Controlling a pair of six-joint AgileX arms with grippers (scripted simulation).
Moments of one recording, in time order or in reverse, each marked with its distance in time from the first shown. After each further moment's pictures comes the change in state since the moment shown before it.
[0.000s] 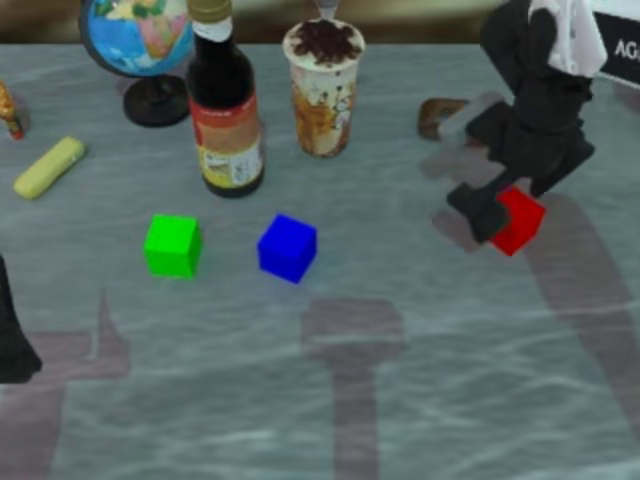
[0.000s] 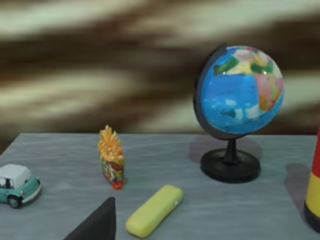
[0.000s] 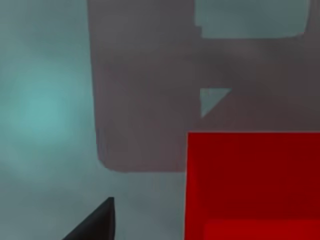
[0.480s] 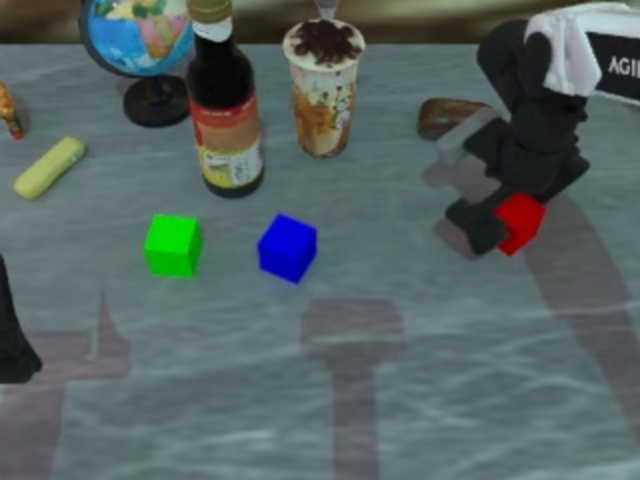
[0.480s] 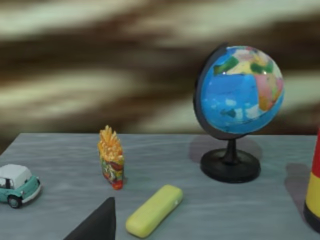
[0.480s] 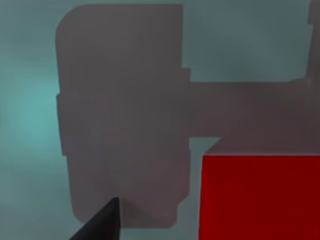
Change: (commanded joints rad) left arm 0.000 0.000 0.000 0.000 0.000 0.000; right arm 0.001 0.029 -0.069 0.089 0.000 0.001
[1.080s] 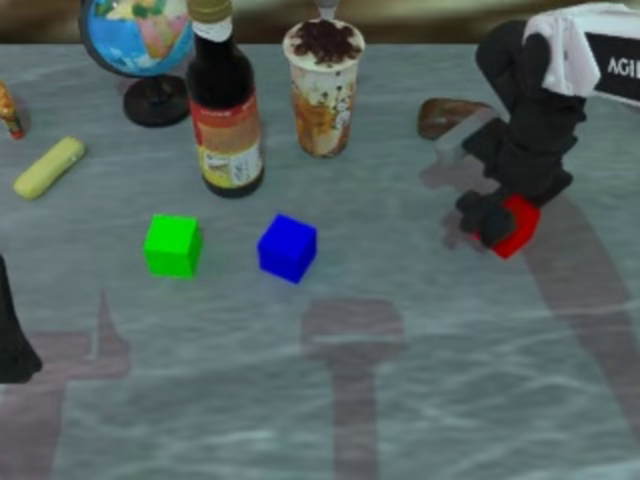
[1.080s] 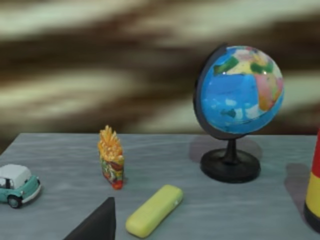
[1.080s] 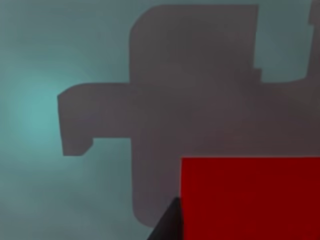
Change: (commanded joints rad) left arm 0.000 0.000 0.000 0.000 0.000 0.000; right arm 0.000 0.000 0.000 0.000 0.000 0.000
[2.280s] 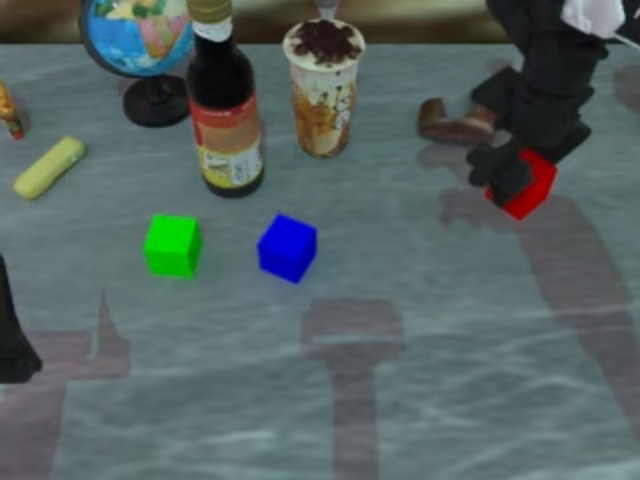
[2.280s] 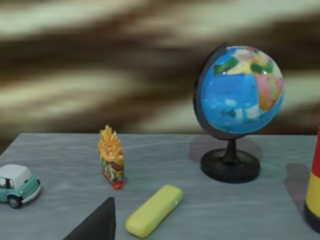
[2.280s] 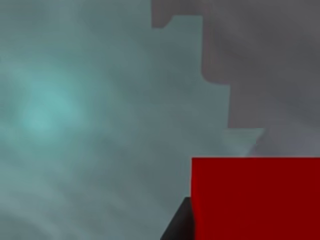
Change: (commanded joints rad) left arm 0.000 0.000 0.000 0.000 0.000 0.000; right arm 0.007 -0.089 0.176 -0.245 -0.010 0.006
